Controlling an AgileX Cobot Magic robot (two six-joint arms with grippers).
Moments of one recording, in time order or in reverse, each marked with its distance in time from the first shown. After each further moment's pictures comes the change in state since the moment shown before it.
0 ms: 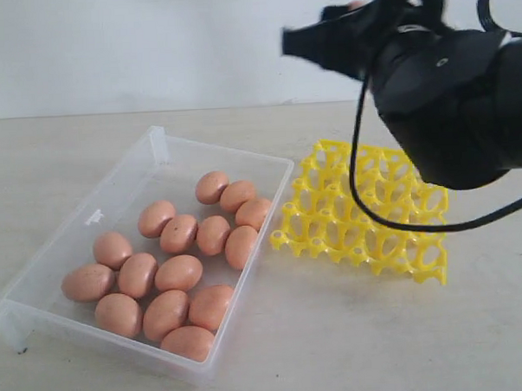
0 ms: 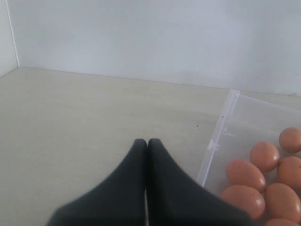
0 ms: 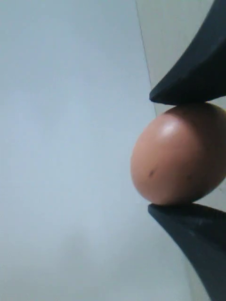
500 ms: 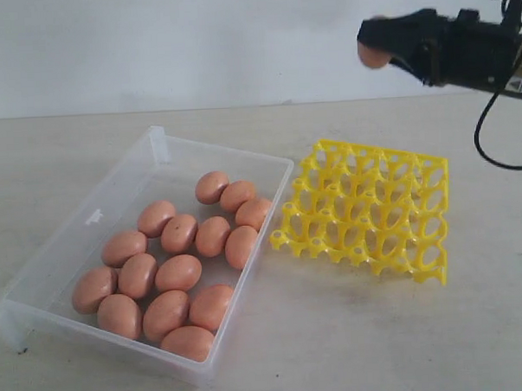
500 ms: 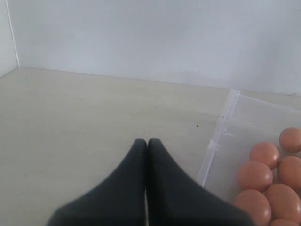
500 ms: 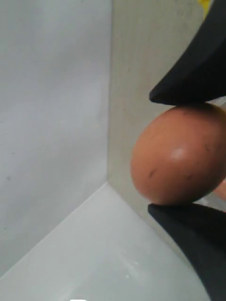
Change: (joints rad) left arm 0.000 0.000 0.000 0.000 0.000 0.000; right arm -0.833 0.356 -0.145 -2.459 -0.301 2.218
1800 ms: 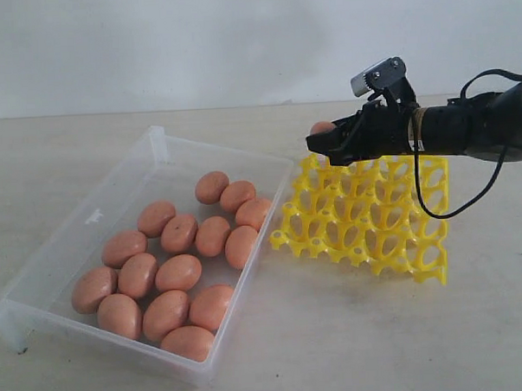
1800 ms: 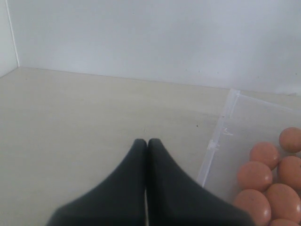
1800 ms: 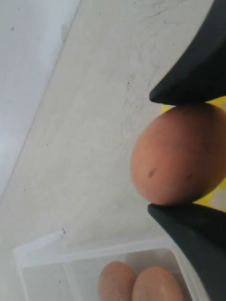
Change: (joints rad) left arm 0.000 0.000 0.000 0.000 0.000 0.000; right arm 0.179 0.285 -0.181 0.003 0.405 -0.549
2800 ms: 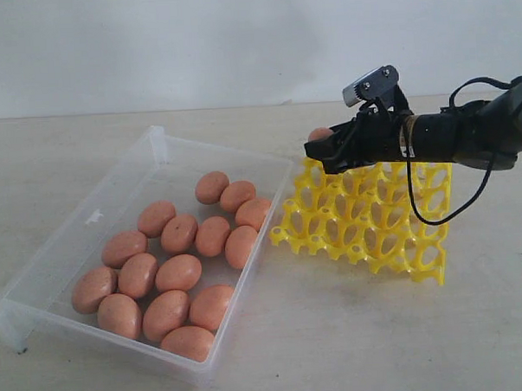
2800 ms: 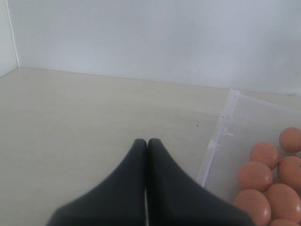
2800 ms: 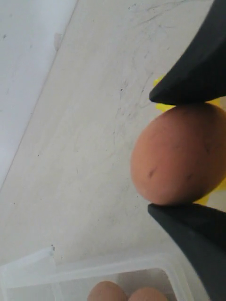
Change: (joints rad) left arm 0.000 0.000 0.000 0.000 0.000 0.000; right arm 0.026 0.025 0.000 0.069 0.048 -0.087
